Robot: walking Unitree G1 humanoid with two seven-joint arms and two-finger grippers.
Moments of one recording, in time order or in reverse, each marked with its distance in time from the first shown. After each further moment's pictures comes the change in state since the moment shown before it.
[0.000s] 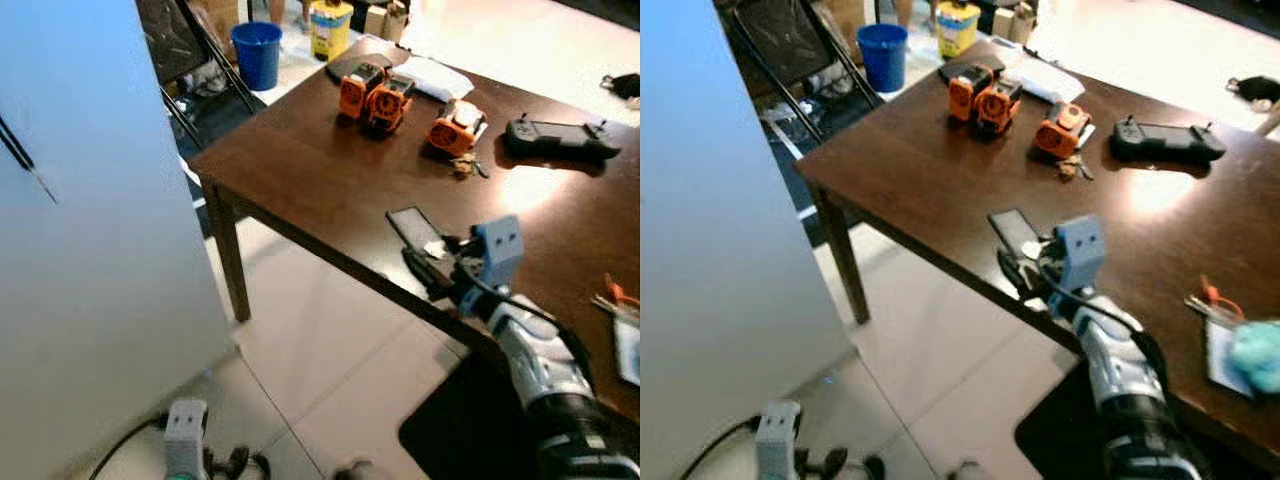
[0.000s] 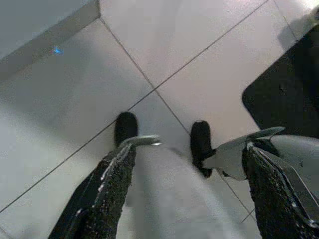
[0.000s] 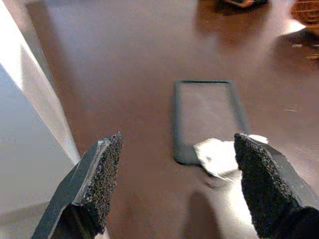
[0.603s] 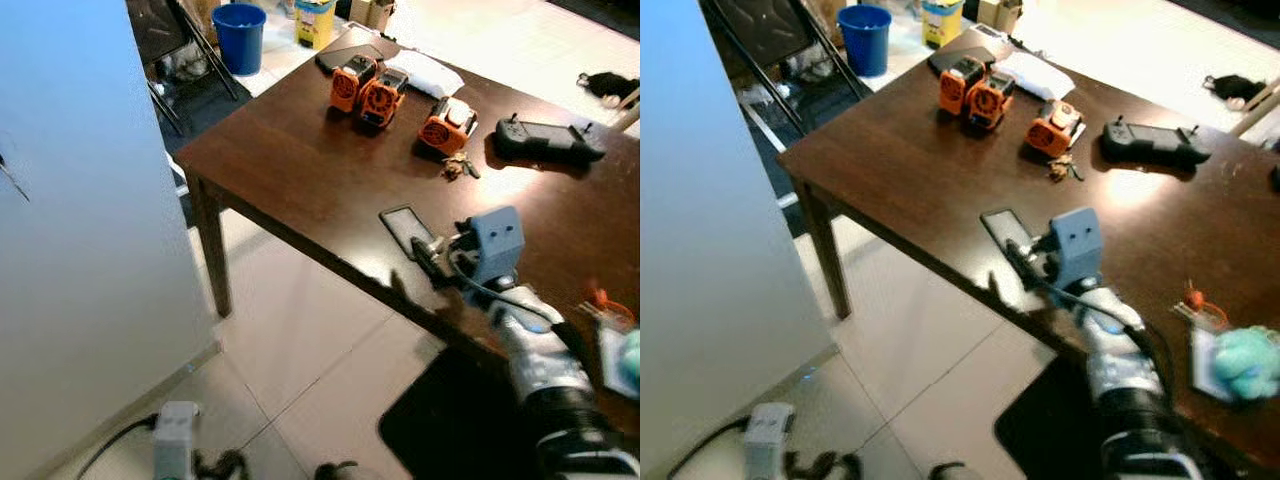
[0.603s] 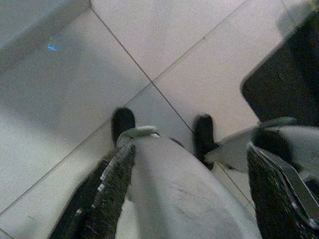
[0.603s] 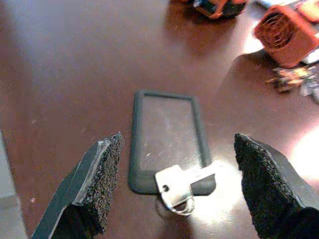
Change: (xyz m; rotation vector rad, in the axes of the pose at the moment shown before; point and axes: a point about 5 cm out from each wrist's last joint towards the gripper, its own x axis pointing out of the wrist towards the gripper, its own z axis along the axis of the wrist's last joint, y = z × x) left arm -0.005 0.010 -0.002 0.045 0.020 0.008; right arm 0.009 0.003 0.009 -0.119 -0.029 -0.063
